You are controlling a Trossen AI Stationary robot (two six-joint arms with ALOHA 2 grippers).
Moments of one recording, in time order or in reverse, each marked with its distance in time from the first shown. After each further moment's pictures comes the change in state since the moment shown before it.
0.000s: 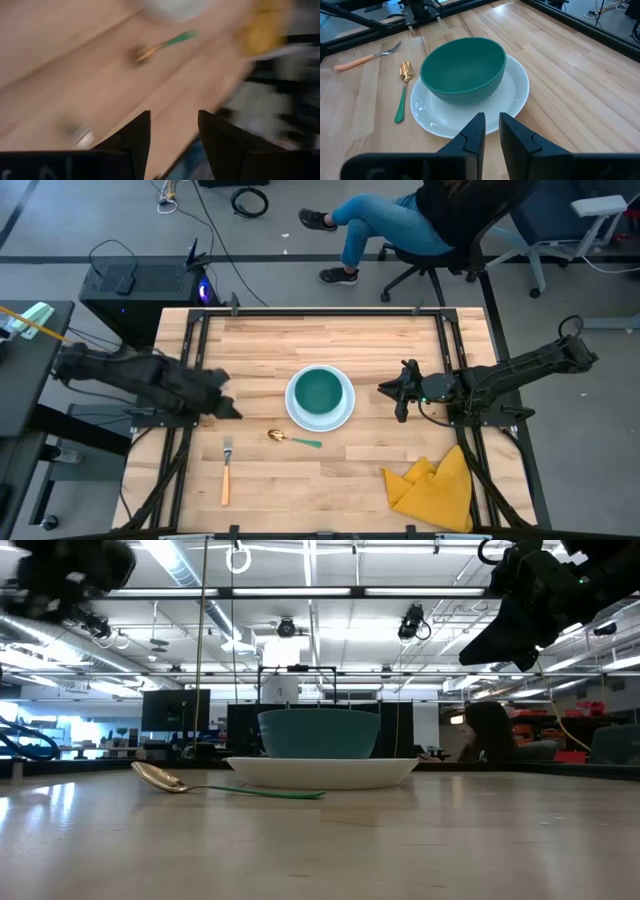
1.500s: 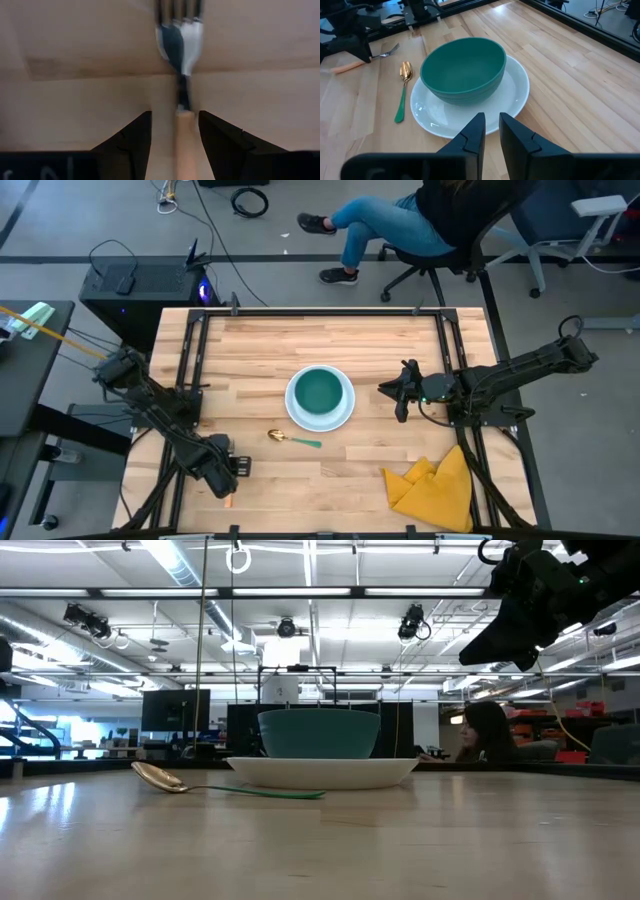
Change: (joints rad) left arm -0.609 0.801 0.009 0.197 -0.076 -1.008; right arm 0.000 0.000 0.000 0.000 0.000 0.000
